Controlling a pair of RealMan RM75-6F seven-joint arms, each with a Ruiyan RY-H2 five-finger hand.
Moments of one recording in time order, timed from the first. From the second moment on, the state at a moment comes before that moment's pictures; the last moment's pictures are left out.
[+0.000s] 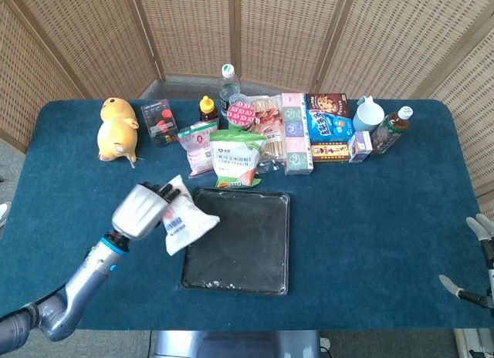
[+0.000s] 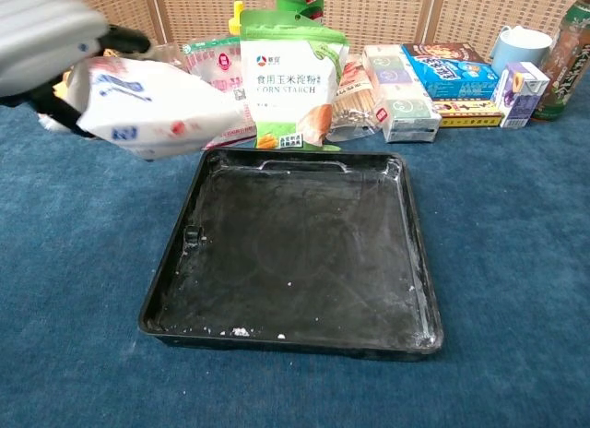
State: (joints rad) left arm -0.53 -1.44 -0.18 -1.52 1.61 1.20 0.44; right arm -0.05 -0.94 0.05 -1.76 -1.54 1.59 0.25
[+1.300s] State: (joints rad) left arm -0.33 -1.28 -0.05 -1.48 1.57 1.37 -0.28; right arm -0.05 -0.94 0.05 -1.78 -1.53 1.58 0.21
